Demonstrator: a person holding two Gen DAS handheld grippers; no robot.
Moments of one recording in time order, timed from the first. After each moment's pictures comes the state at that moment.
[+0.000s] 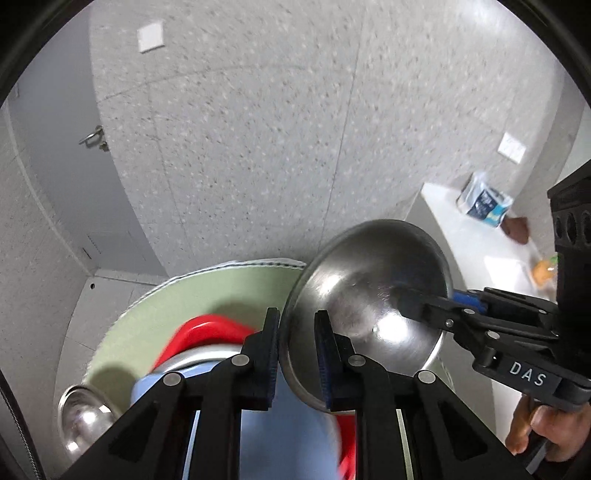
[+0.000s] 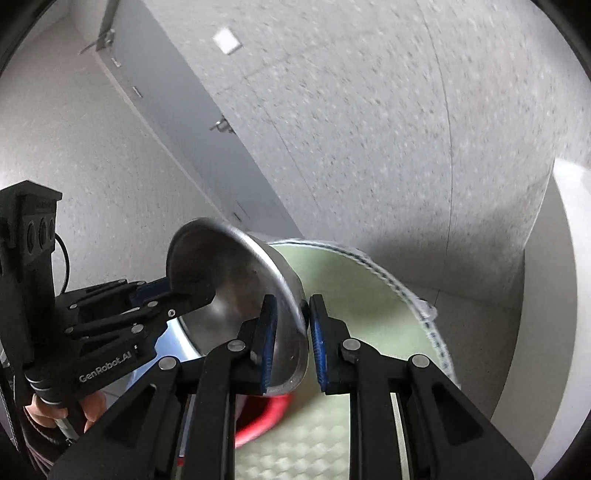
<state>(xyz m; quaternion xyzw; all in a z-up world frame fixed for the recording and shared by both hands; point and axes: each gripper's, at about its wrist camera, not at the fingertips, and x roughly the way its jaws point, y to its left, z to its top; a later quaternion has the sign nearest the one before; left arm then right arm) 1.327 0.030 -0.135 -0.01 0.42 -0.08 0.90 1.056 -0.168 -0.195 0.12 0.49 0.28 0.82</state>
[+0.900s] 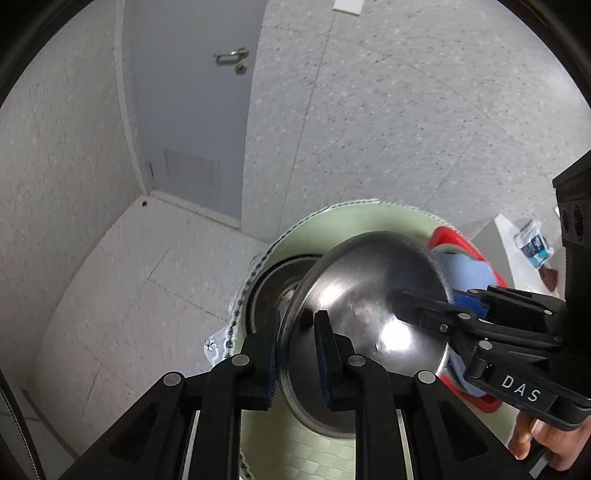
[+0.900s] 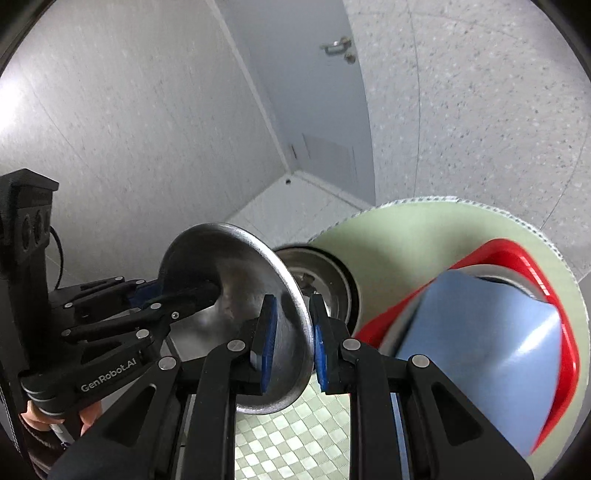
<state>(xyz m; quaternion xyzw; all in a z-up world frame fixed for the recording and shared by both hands) 1.073 0.339 -0.129 -0.14 0.46 0.02 0.88 0.967 0.154 -0.228 -0.02 0.55 0.36 0.75</state>
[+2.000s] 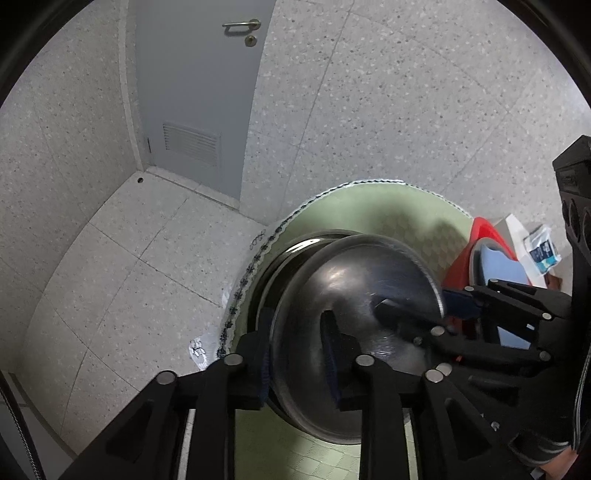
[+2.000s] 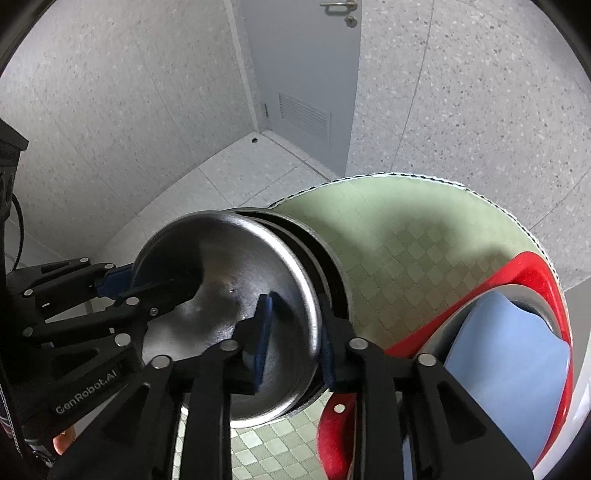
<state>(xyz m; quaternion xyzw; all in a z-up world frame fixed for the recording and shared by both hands) 1.175 0.344 -0.195 -0.16 0.49 0.02 0.86 0.969 0.200 -0.289 -0.13 0.57 0.32 0.74</state>
